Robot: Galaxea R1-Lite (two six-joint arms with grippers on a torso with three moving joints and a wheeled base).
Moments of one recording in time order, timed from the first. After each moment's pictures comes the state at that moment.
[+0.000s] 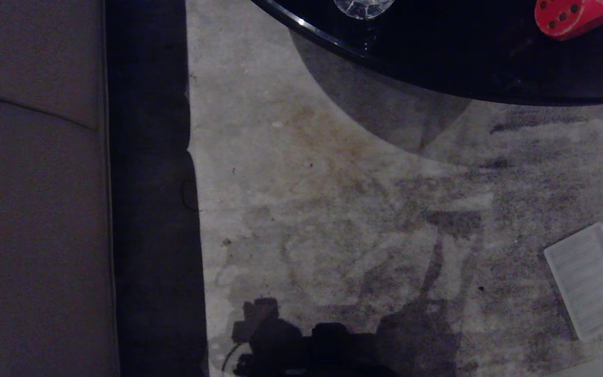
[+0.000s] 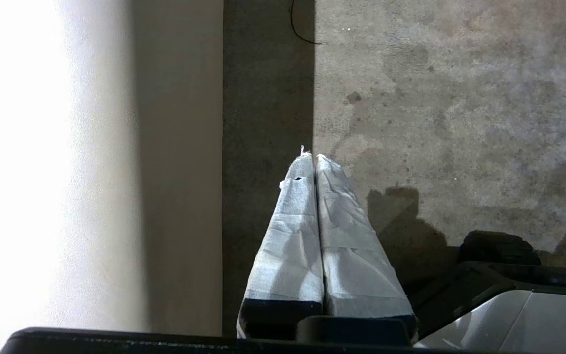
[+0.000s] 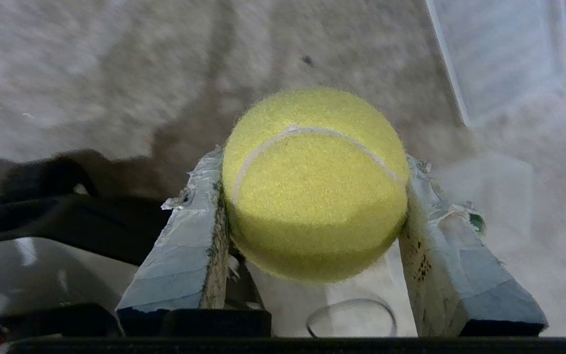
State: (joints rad) left arm 0.00 0.00 0.00 0.00 0.03 -0.04; right arm -0.04 0.32 -0.04 -0.01 -0.09 0.06
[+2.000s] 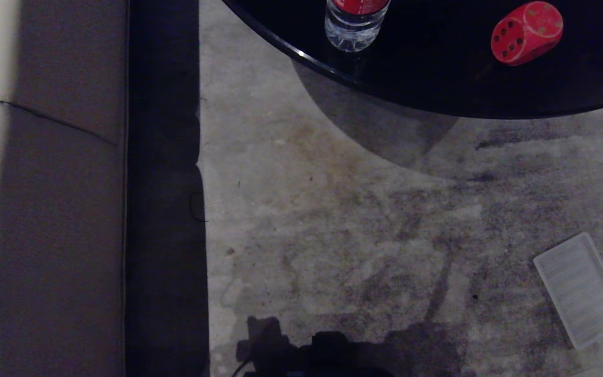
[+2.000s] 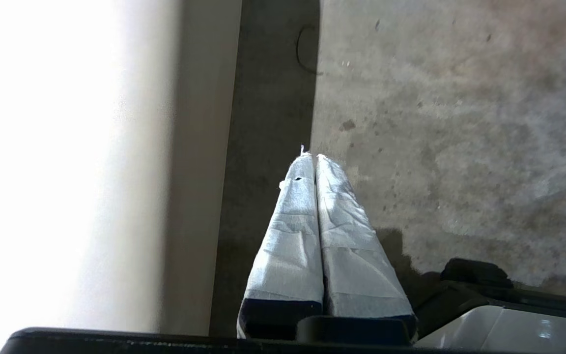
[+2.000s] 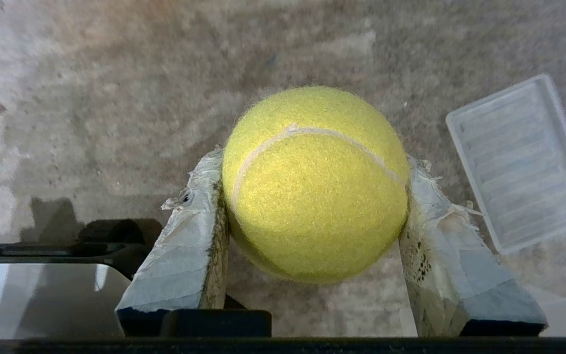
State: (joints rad) left arm 0.00 0.00 0.00 0.00 0.06 -0.11; right arm 0.01 0.00 0.00 -0.03 0.01 0.00
